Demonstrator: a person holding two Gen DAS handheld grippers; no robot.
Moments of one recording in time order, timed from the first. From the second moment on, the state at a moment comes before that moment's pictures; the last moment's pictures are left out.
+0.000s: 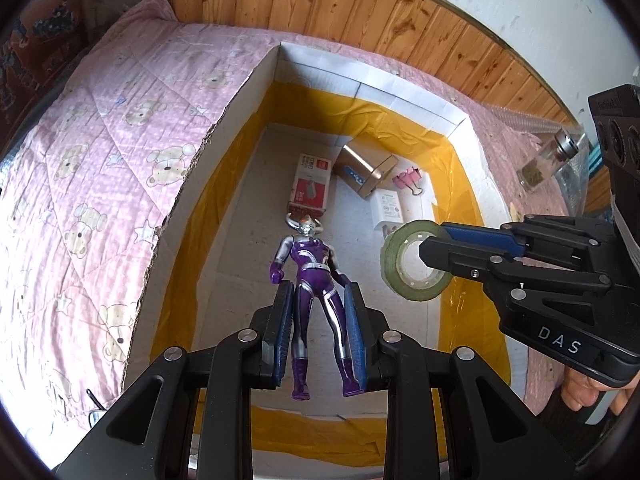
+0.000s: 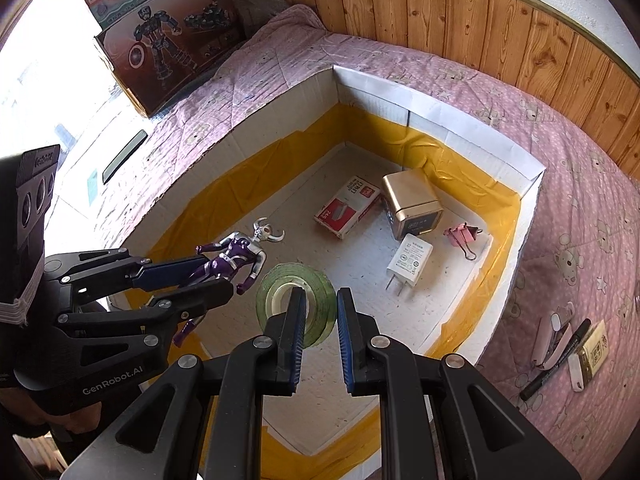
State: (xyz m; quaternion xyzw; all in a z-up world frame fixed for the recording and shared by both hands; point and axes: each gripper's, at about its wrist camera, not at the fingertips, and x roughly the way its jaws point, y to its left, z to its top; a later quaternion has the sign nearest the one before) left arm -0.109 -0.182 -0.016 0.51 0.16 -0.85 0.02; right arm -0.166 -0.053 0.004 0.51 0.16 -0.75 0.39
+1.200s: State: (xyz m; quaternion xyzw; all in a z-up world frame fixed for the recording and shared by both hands) left arm -0.097 -0.189 -0.013 0.53 0.16 -0.83 0.04; right arm -0.184 -0.056 -0.018 0.54 0.20 -0.74 0.36
